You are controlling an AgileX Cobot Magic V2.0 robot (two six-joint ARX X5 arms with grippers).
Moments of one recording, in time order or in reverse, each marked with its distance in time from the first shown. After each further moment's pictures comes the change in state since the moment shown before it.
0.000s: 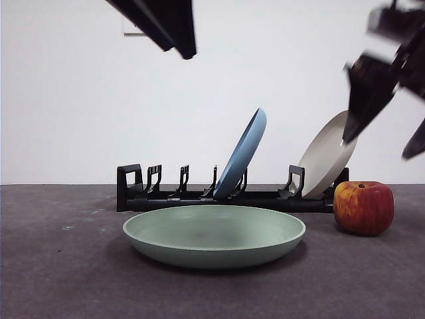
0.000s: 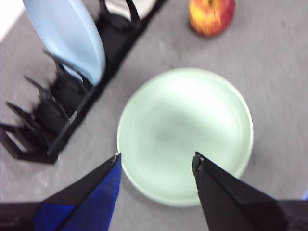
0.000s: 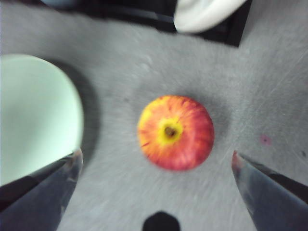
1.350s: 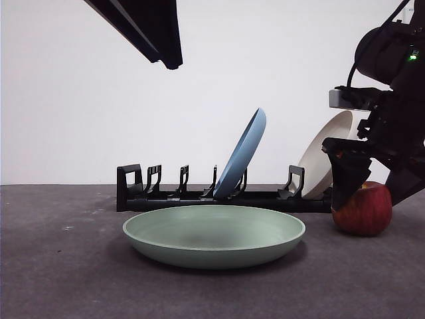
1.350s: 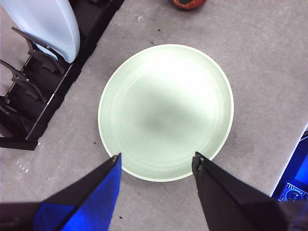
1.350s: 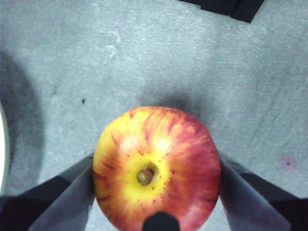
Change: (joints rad) left arm 0.000 -0.003 0.000 -0.074 0.051 -0.014; right arm 0.064 0.252 0.001 0.165 0.126 0.023
